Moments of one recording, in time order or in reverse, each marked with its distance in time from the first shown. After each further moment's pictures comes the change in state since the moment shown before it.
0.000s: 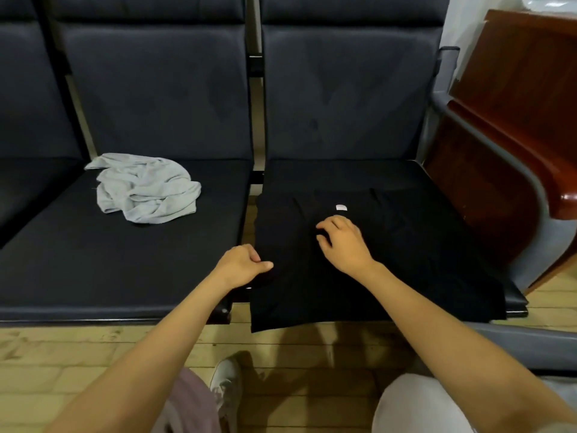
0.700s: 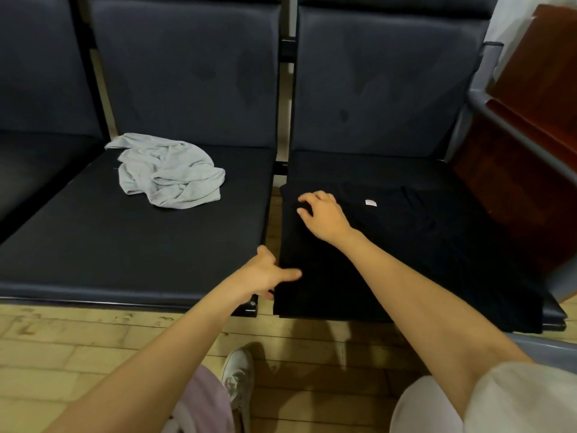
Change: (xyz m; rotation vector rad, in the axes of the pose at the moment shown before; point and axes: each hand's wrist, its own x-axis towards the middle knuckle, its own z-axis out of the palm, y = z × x) left_hand -0.020 -0.012 -0.004 -0.384 -0.183 -0.150; right_hand 0.071 -0.074 0.024 0.091 -0.129 -0.011
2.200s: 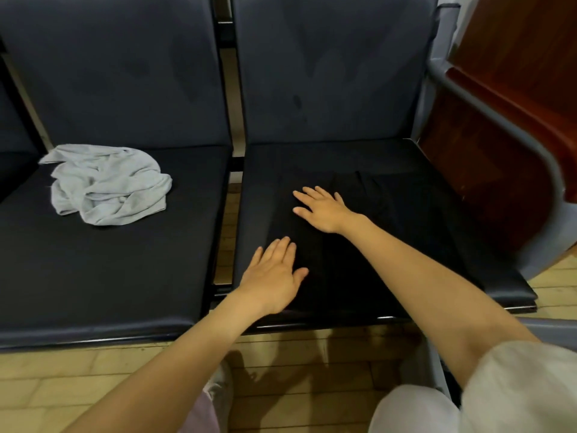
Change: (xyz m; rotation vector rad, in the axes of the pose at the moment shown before) left_hand 0.031 0.044 0.084 0.943 0.058 0.387; right_hand 0.013 0.107 -0.025 -0.154 -0.310 0.058
